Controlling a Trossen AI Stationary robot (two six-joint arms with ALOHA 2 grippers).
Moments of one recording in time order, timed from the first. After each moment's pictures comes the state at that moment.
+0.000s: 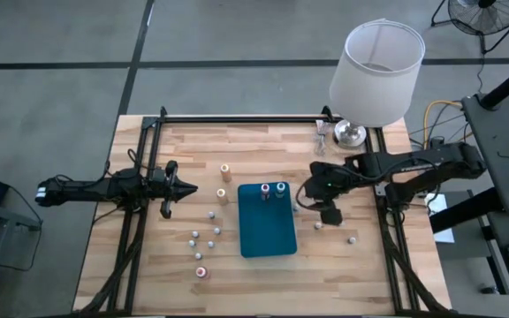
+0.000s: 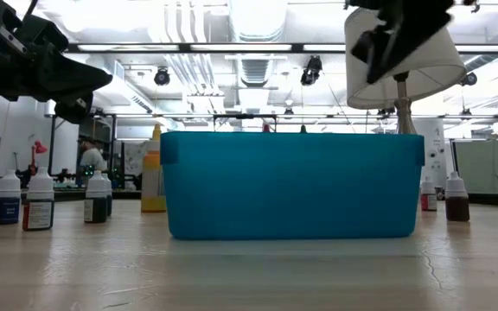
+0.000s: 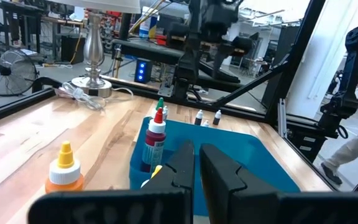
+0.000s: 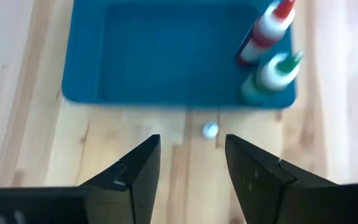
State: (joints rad) left arm 0.00 0.12 0.01 0.07 -0.02 -0.22; right arm 0.10 1.26 1.06 -0.83 -0.06 0.04
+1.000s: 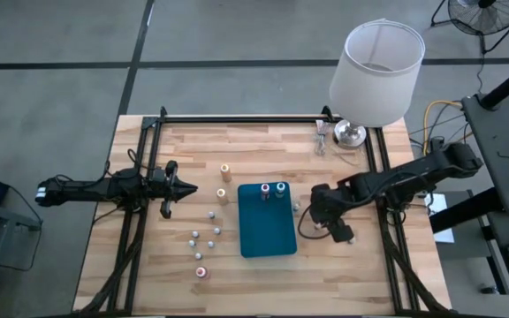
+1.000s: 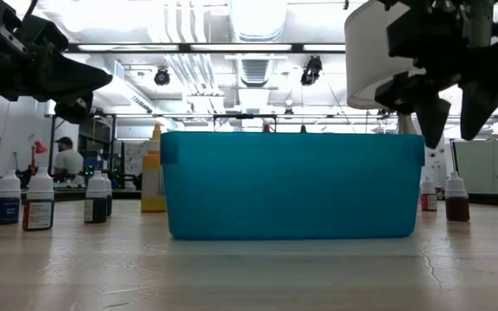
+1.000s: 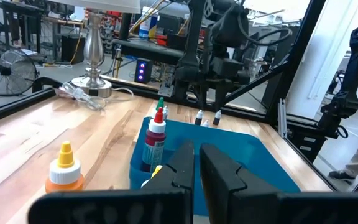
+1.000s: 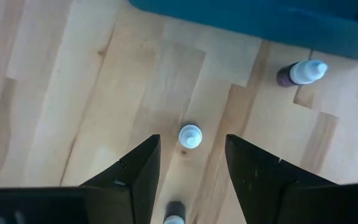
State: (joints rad) left arm 0.00 0.11 0.01 0.07 -0.02 -0.22; right arm 0.22 1.34 0.85 -0.75 -0.12 -0.04
